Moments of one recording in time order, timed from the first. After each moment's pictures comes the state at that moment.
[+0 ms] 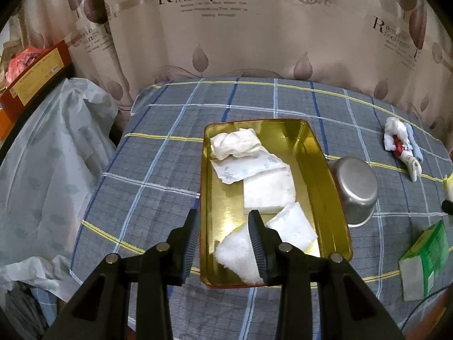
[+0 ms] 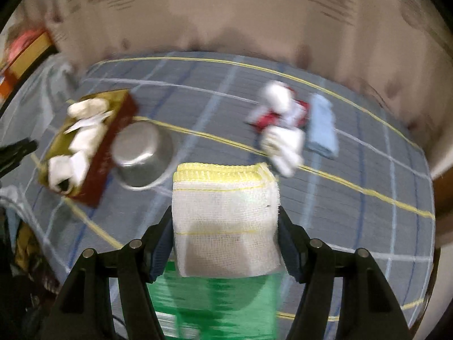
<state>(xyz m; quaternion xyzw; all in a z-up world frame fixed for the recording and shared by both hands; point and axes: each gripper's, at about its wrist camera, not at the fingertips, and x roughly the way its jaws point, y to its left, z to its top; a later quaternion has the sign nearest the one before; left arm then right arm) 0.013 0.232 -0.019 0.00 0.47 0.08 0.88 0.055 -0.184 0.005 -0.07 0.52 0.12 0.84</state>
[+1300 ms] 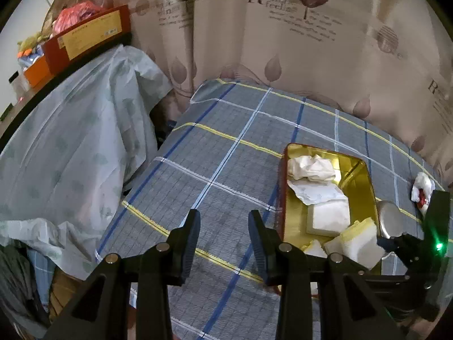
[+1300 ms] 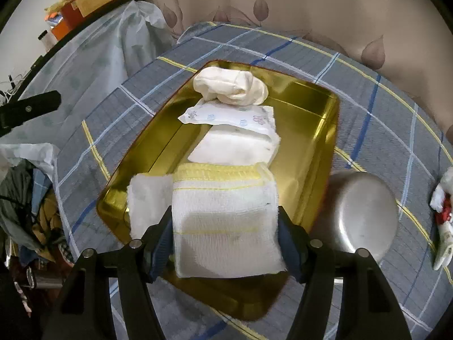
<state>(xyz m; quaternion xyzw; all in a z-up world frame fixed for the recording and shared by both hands) -0.007 0.333 0.001 -0.10 0.46 0.17 0.87 0.066 0.089 -0.059 -0.13 0.52 0.31 0.78</state>
